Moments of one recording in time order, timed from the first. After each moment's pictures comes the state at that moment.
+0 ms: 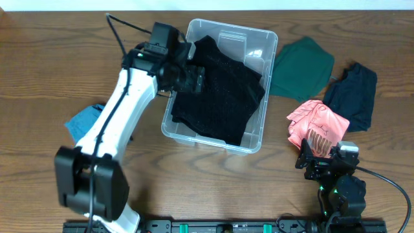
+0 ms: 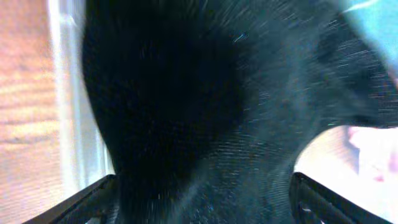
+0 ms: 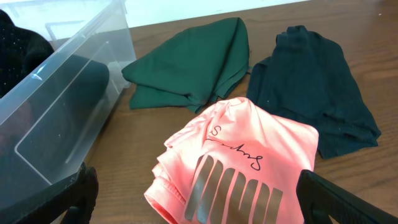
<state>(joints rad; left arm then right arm) -0.28 1.76 1.52 -0.89 0.32 -0.18 0.06 0.01 0.14 -0.47 0.11 0.21</state>
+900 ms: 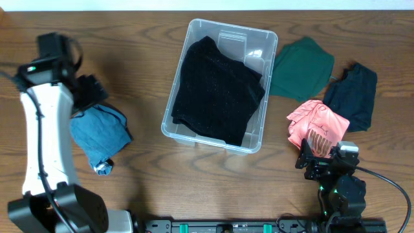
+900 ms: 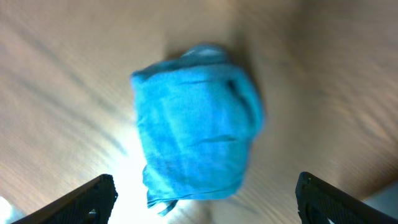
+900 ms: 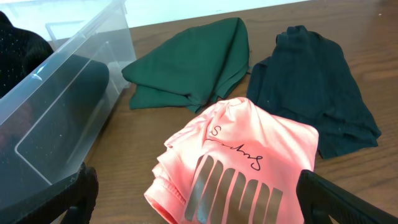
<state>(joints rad) 0.29 1.60 1.51 -1.25 -0.16 -0.39 0.06 0.01 0.14 -0.47 0.11 0.21</state>
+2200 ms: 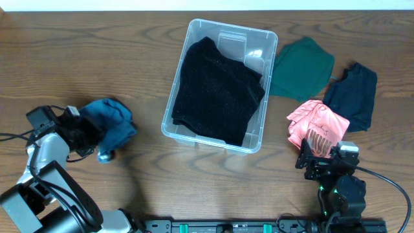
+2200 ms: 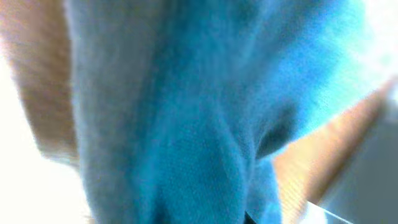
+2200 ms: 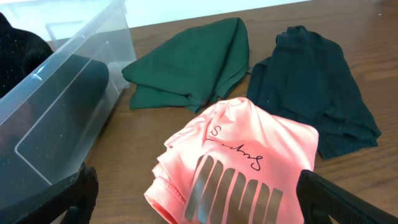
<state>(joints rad) 0.61 1.60 0.82 -0.49 0.55 -0.27 0.06 0.01 0.14 -0.47 0.11 0.21</state>
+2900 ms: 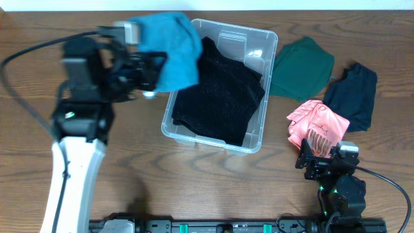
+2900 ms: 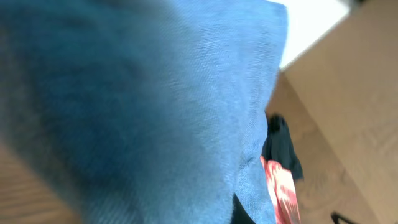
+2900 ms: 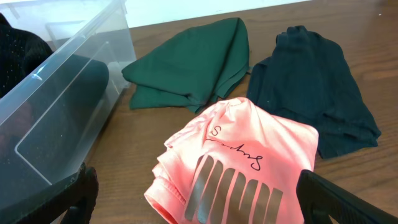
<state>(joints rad) -0.10 1.28 1.25 -0.48 0.60 -0.30 0.06 0.01 0.14 -0.47 0.11 0.21</state>
